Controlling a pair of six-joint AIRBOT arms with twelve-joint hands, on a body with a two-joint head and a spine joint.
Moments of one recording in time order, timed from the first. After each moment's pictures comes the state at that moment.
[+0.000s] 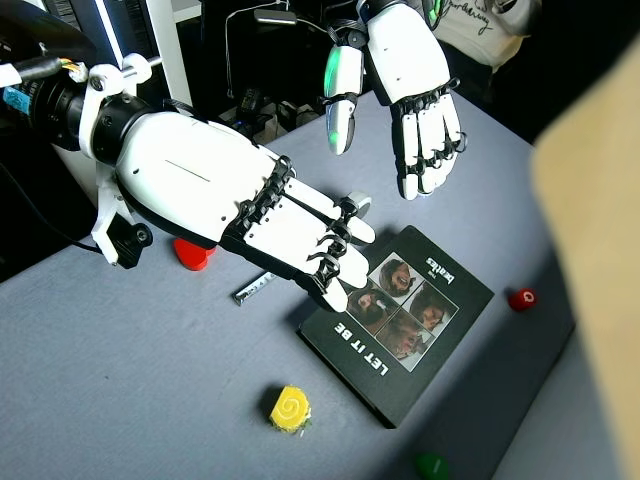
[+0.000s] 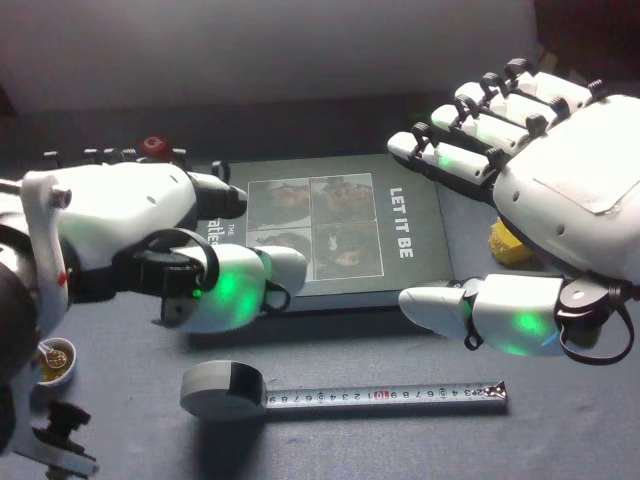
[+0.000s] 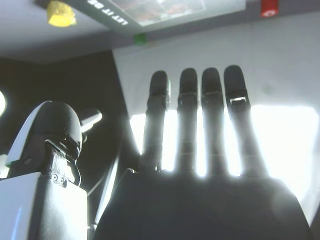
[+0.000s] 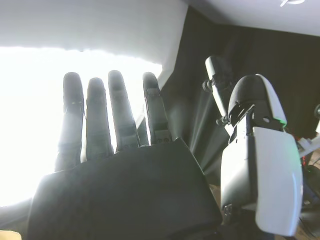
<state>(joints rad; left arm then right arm) 0.28 -0.74 0.40 1.33 0.92 -0.69 -0.35 -0.83 0.47 1.11 0.72 -2.35</state>
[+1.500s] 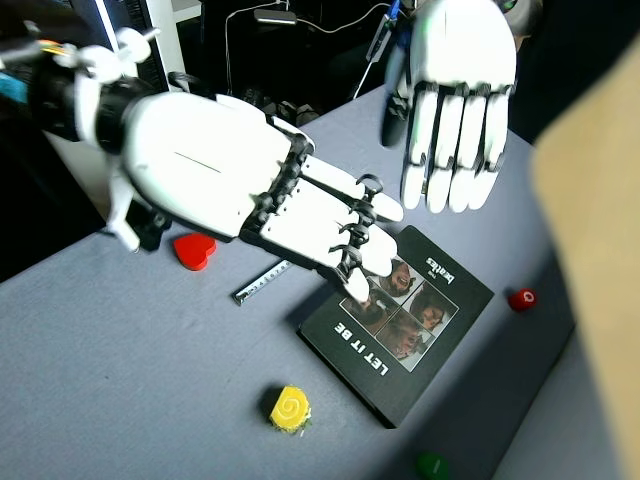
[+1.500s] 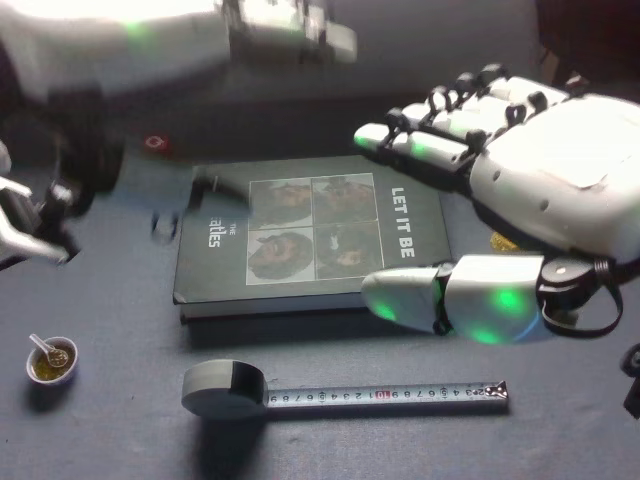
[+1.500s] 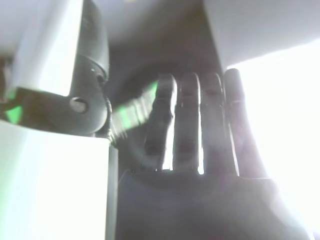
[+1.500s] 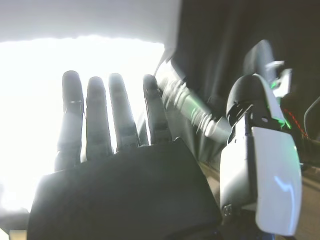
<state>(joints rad) 0.12 -0.65 0.71 -1.33 -0.01 2.30 -0.28 -0.84 0.49 1.18 0.61 -2.21</state>
